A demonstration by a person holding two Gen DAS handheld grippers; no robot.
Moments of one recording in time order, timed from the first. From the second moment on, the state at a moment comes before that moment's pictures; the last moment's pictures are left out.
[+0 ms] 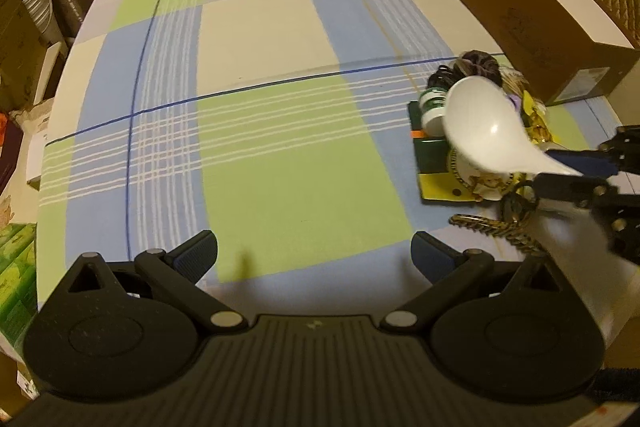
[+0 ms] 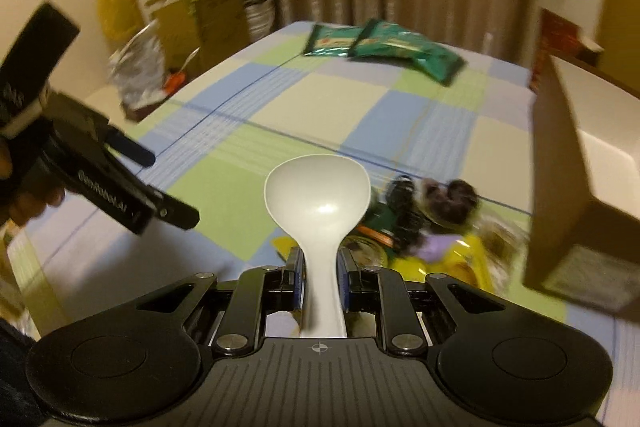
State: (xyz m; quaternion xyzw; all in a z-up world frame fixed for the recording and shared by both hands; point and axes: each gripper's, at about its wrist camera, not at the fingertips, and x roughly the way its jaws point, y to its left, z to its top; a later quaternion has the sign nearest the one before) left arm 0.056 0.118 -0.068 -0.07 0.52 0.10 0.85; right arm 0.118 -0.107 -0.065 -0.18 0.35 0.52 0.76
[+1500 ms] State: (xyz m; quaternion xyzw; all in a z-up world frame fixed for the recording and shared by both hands) left arm 0.196 0.068 -0.103 -0.04 0.51 -0.03 0.86; right arm 0.205 -0.279 -0.061 -0.06 0.42 0.29 0.86
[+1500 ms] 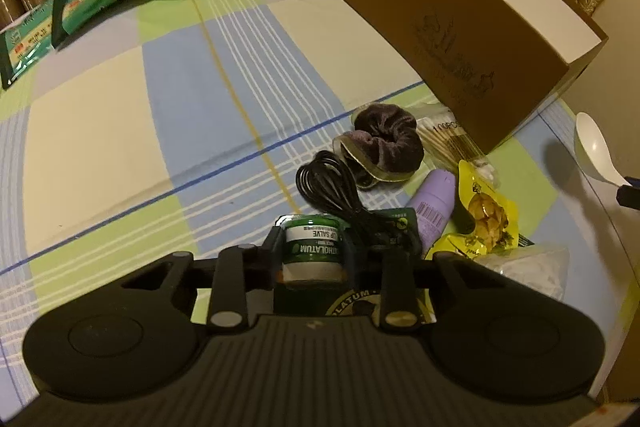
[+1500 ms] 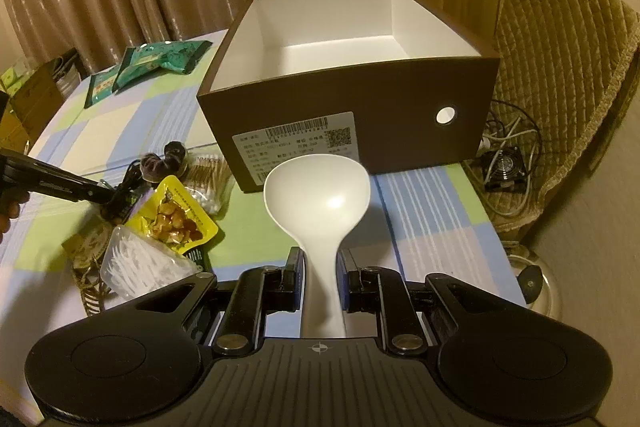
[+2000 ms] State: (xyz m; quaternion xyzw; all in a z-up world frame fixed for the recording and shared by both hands) left arm 0.152 0.065 -0.058 0.01 0.48 -0.05 0.88; right arm 0.193 -0.277 -0.052 -0.06 0.40 0.30 0.86
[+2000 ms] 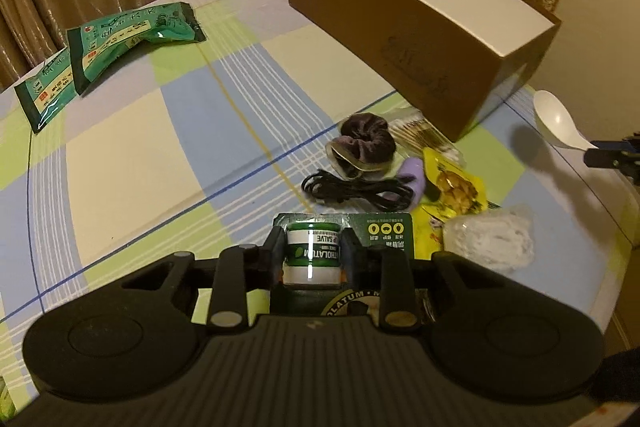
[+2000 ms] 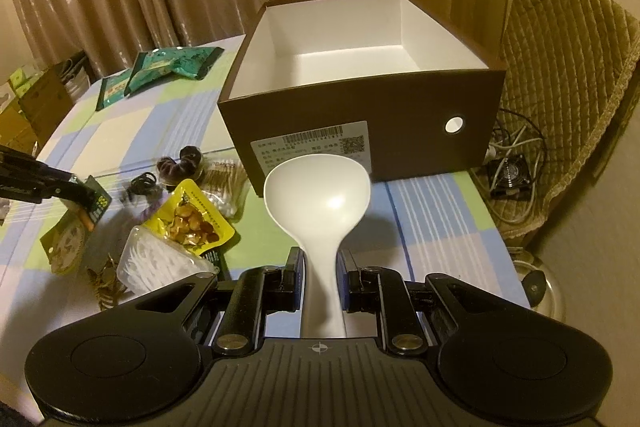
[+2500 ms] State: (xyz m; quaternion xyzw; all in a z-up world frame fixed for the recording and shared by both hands) left arm 0.140 0.041 -0.005 0.00 0.42 -0.08 0.90; right arm 0.182 -0.281 -0.025 -0.05 0.38 0.32 0.87
